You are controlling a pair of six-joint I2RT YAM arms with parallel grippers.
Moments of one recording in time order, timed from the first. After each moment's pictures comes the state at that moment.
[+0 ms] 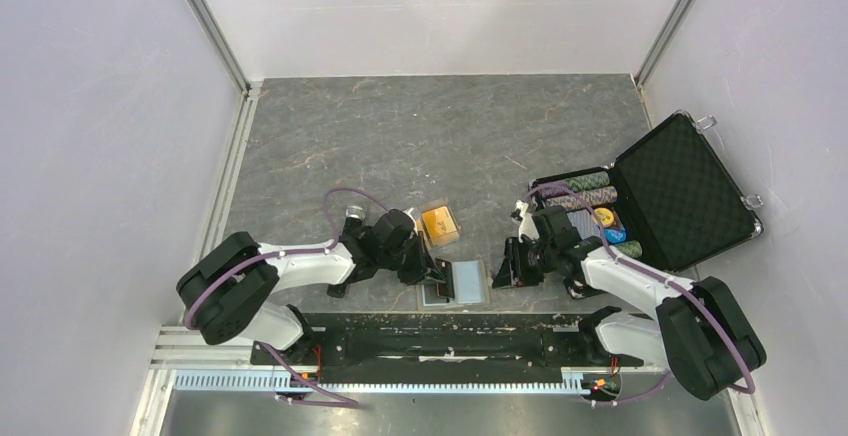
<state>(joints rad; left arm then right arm) -0.86 1.44 0.53 0.08 0.30 -1.10 0.46 1.16 0.38 -0.26 -0.52 0.46</state>
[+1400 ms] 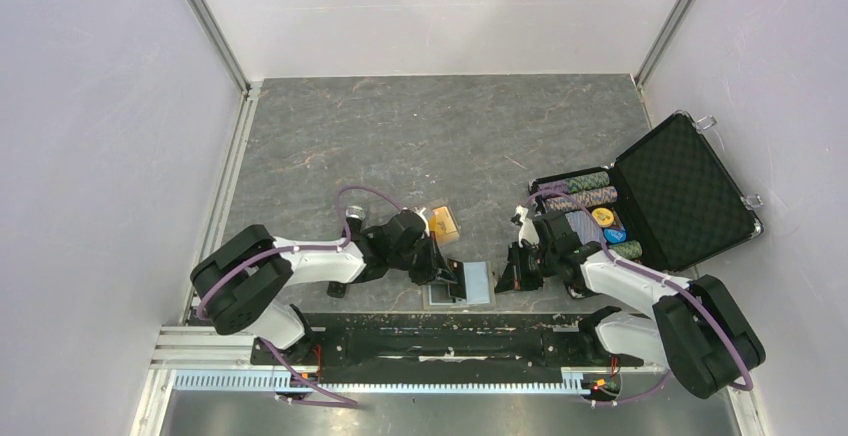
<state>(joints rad) -0.91 1.51 0.58 0.15 0.30 -1.11 0.46 1.17 0.33 -0.21 -0.54 0.47</state>
